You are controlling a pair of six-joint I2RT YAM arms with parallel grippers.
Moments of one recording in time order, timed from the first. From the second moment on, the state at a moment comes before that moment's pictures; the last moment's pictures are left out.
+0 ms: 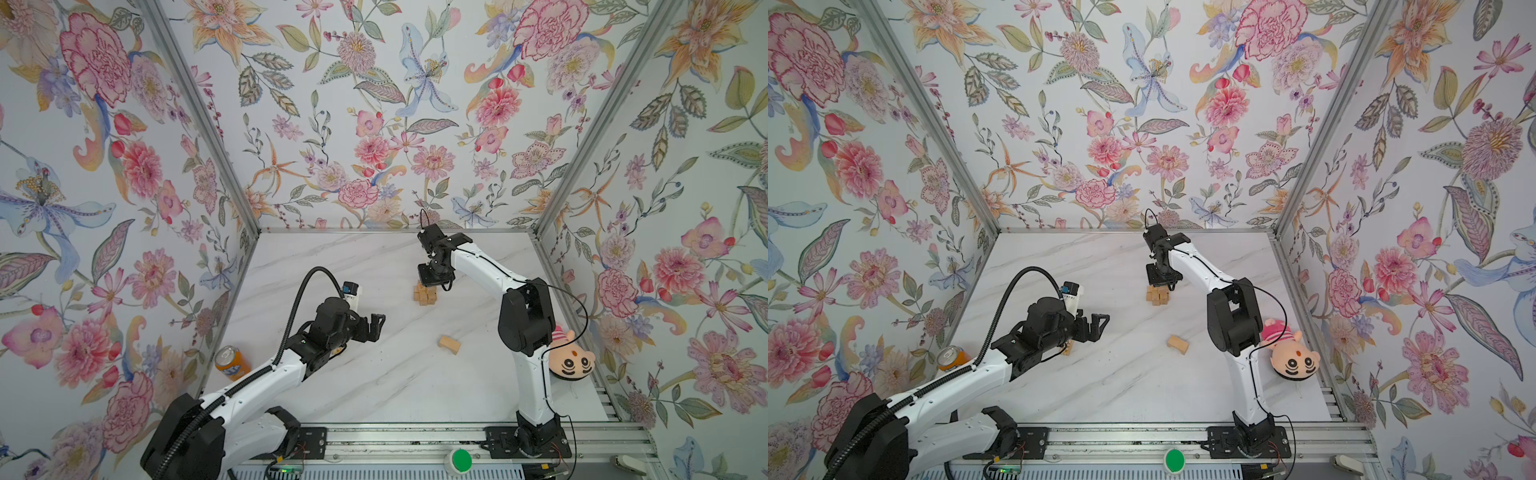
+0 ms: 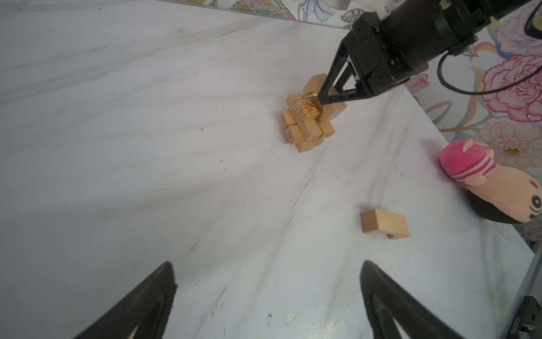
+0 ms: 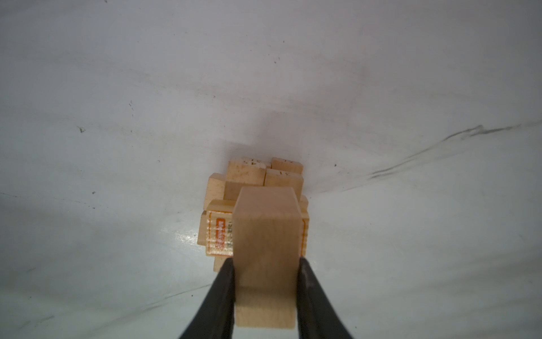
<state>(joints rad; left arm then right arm) -0.61 1.12 0.59 0.00 0.08 -0.37 0.51 2.16 1.92 -1.03 0.06 0.27</state>
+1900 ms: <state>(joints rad) -0.61 1.10 0.59 0.03 0.15 -0.35 0.51 2.22 1.98 -1.07 0.05 0.30</state>
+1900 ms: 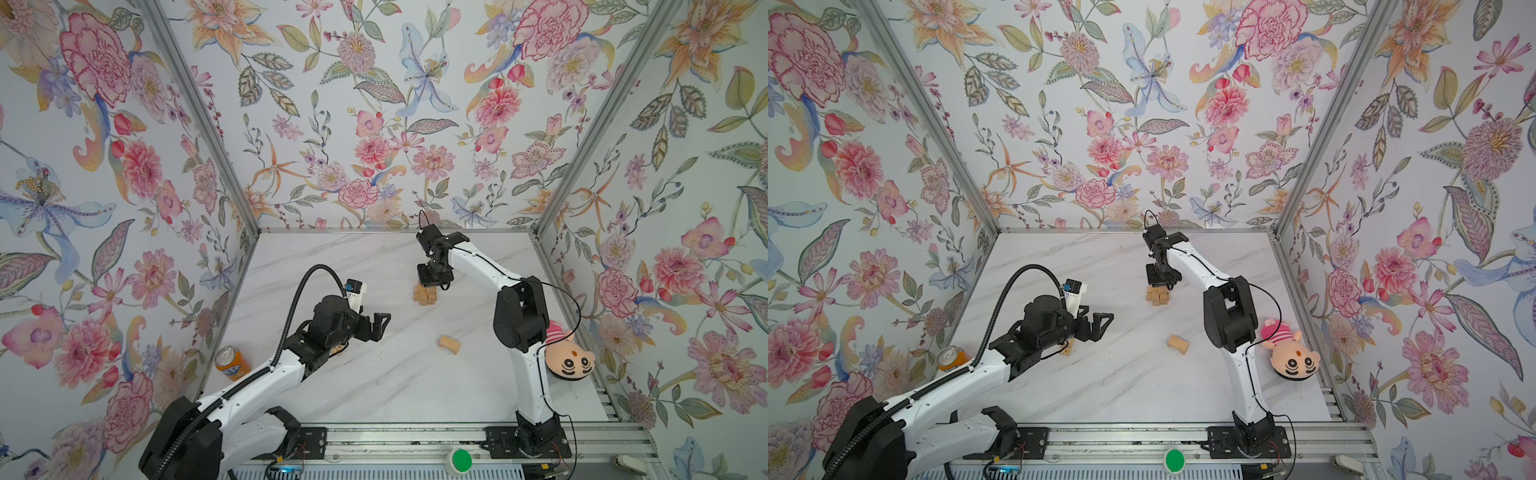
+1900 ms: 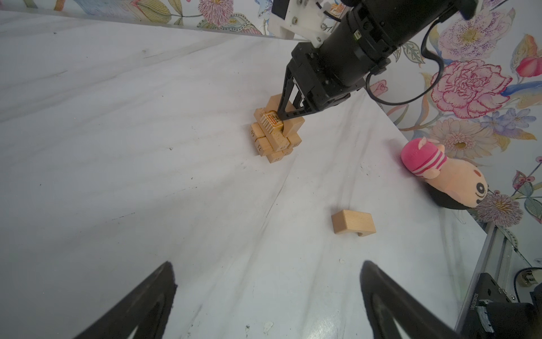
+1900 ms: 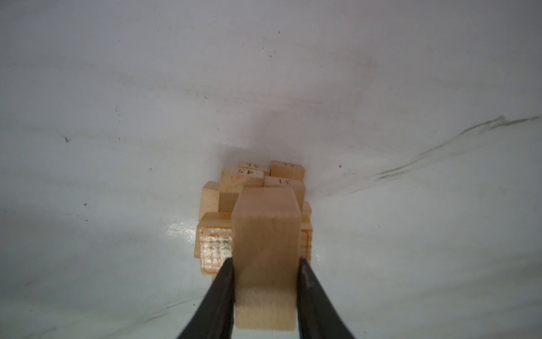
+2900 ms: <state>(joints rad) -0.61 1.05 0.58 0.02 0.13 -0.34 0.53 2.22 1.98 -1.08 0.06 0.35</state>
